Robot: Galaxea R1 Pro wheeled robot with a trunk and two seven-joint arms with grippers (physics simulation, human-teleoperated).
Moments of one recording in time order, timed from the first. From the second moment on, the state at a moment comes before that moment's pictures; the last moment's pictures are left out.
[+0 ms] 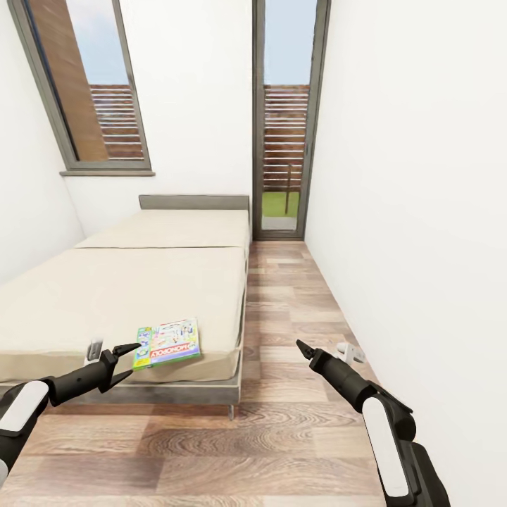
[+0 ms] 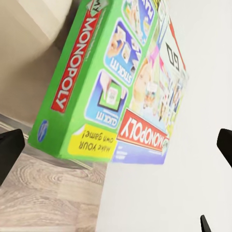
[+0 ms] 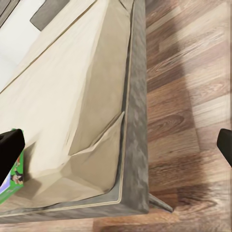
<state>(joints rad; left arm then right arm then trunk) -0.59 0.40 0.20 -0.73 1.04 0.93 -0.43 -0.28 0.14 -0.13 -1.53 -0.48 0.62 0.13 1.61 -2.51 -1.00</state>
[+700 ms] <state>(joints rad) -0.59 0.40 0.20 -0.73 1.04 0.93 -0.43 -0.28 0.14 -0.13 -1.53 -0.48 0.62 0.13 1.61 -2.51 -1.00</state>
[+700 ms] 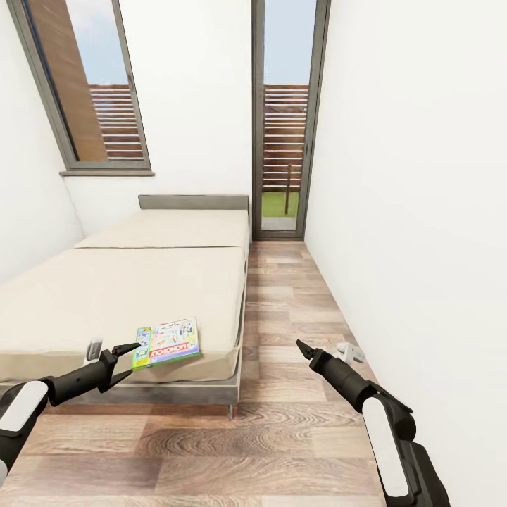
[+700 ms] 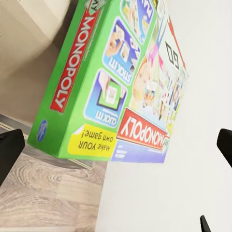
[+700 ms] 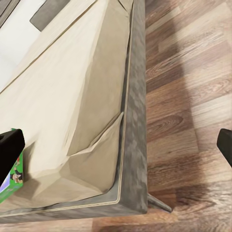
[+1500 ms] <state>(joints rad) -0.59 0.41 0.20 -0.73 1.04 0.93 -0.43 -0.28 0.14 -0.13 -1.53 -0.48 0.62 0.13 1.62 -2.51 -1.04</state>
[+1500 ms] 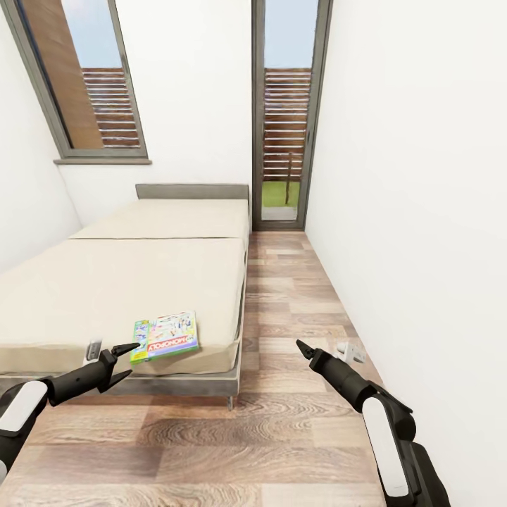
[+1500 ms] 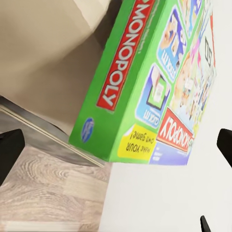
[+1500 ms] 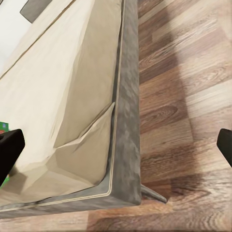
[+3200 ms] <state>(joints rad) -0.59 0.41 0.20 -0.73 1.04 0.93 -0.43 -0.28 0.14 -0.13 -1.53 -0.48 0.62 0.13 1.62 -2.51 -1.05</state>
